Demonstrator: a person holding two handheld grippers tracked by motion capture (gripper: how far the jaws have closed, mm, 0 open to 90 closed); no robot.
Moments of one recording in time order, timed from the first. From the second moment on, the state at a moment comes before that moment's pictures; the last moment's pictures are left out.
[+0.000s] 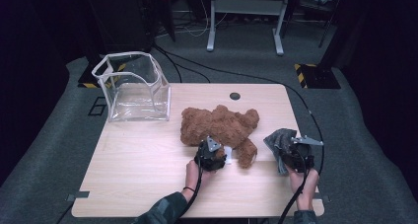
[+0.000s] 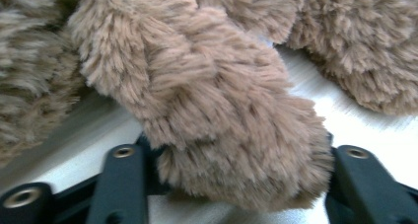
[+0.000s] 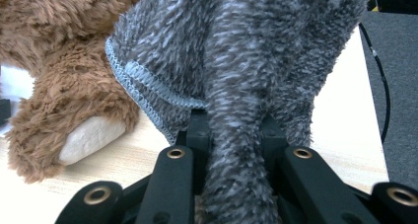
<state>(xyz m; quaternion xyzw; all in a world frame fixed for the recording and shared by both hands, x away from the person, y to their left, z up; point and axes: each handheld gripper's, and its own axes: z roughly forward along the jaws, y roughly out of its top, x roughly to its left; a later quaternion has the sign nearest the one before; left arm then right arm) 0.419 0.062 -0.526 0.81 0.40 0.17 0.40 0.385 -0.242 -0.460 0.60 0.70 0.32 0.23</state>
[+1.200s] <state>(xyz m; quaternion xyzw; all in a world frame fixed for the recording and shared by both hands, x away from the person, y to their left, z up) 0.441 0.084 -0.459 0.81 0.31 0.20 0.45 0.384 -0.243 -0.459 0.60 0.69 0.32 0.23</state>
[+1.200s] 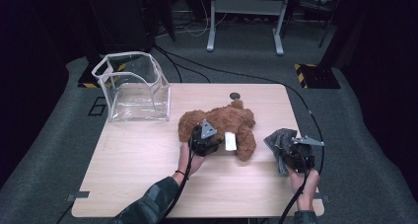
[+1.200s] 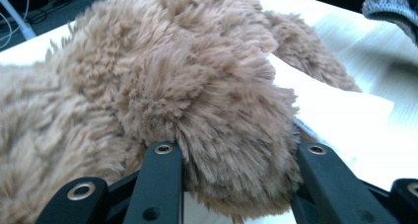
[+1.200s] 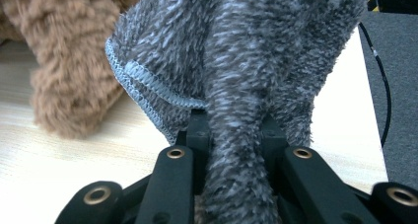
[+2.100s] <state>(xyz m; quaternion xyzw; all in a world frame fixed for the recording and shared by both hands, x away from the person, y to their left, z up) 0.442 0.097 -0.389 0.76 0.30 0.15 0.55 0.385 -0.242 -0.447 0.60 0.69 0.32 0.24</state>
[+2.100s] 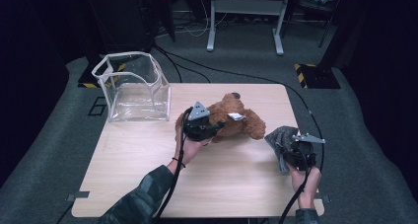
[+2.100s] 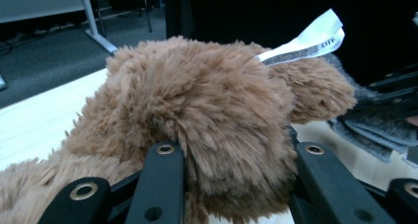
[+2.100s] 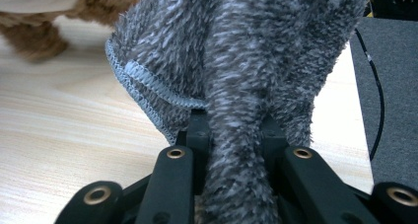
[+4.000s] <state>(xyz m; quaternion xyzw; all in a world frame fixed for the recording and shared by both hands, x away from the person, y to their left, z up) 0.472 0.087 -0.464 0.81 0.34 0.22 0.42 0.389 -0.238 -0.462 0.60 0.70 0.31 0.22</state>
